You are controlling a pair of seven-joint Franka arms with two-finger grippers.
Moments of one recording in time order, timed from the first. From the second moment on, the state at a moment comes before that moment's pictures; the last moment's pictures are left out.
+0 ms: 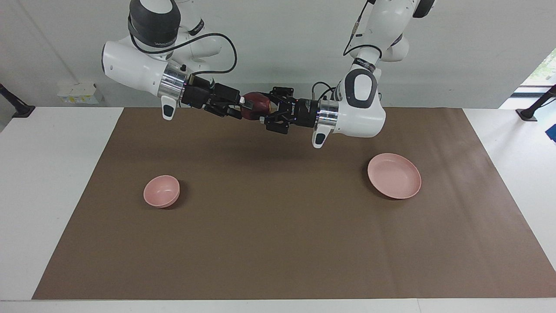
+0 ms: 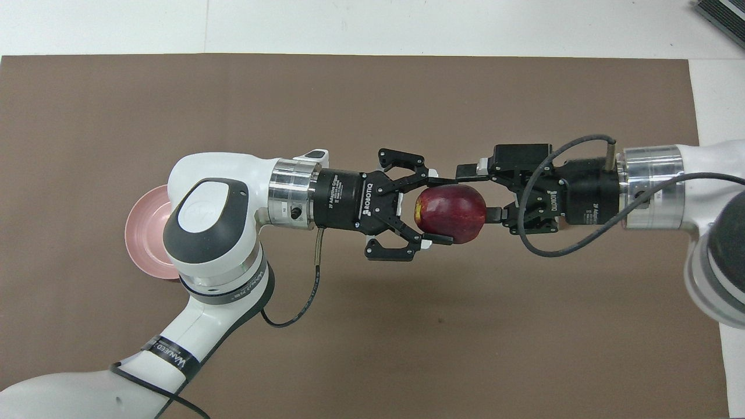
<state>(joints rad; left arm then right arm) -0.21 0.24 -0.33 -1.82 -1.74 1.86 -1.14 0.17 -0.06 -0.06 -1.92 1.15 1.86 0.23</state>
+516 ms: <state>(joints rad) -0.22 0.23 -0.37 -1.82 -1.81 1.94 -1.14 0.18 -0.05 -0.05 -1.92 1.13 1.85 0.22</state>
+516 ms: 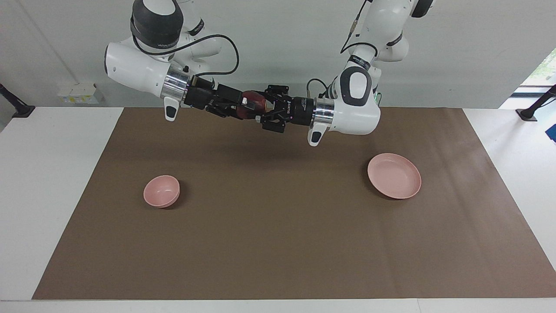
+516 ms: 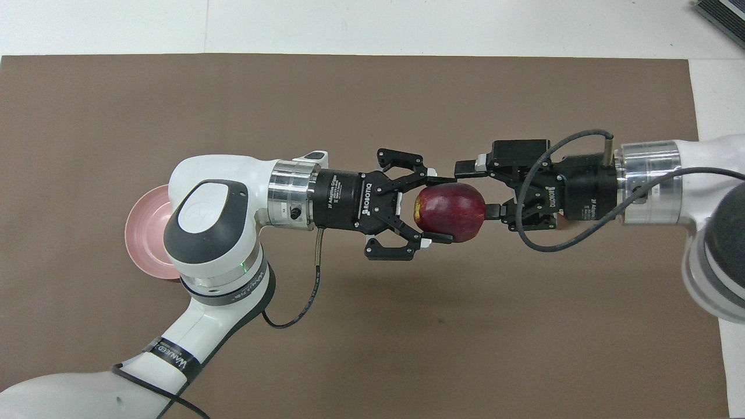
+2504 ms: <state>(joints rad) -0.08 0.25 -0.34 -1.81 -1.18 1.97 -1.02 -0.03 0.02 -0.06 -1.83 0.55 1.78 -0.14</state>
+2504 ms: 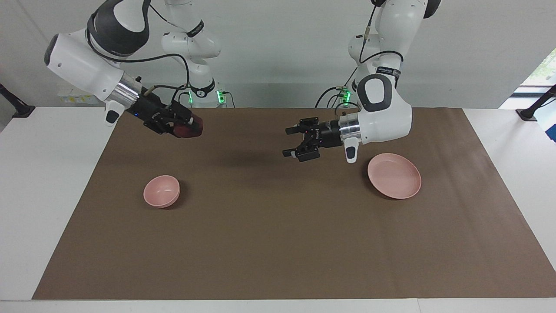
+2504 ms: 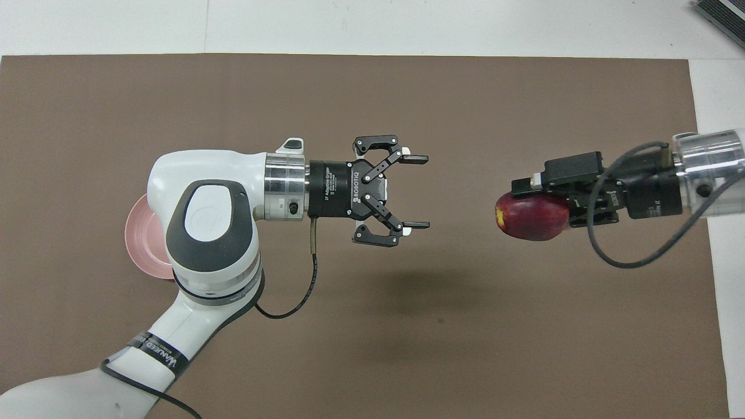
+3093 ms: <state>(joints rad) 0.04 0.25 -0.34 -1.74 -0.73 1.81 -0.69 0.05 0.19 -0.05 -1.82 -0.05 2.11 -0.43</state>
